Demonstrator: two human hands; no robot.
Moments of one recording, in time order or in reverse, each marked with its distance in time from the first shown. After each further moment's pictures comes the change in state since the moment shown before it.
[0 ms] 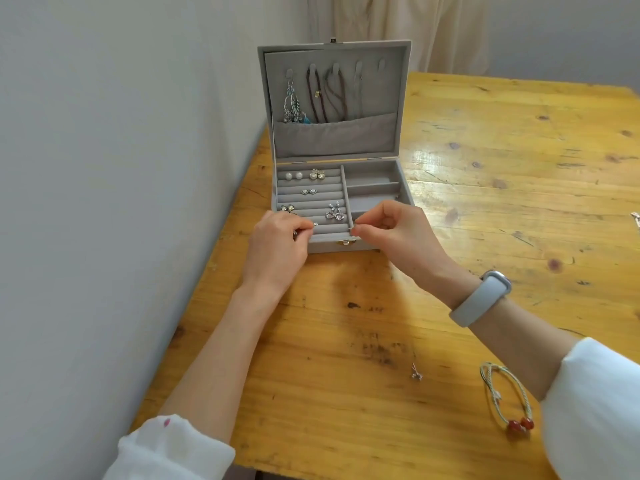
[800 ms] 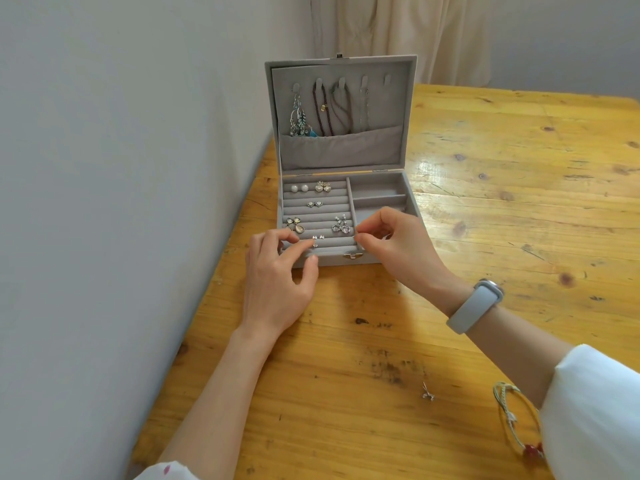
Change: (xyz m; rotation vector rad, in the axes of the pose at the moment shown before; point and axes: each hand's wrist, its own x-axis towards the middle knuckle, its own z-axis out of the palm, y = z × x) left_hand -0.024 -0.019 0.007 0.003 0.068 0.079; right_hand 0.014 0.006 0.009 -0.116 0.021 -0.108
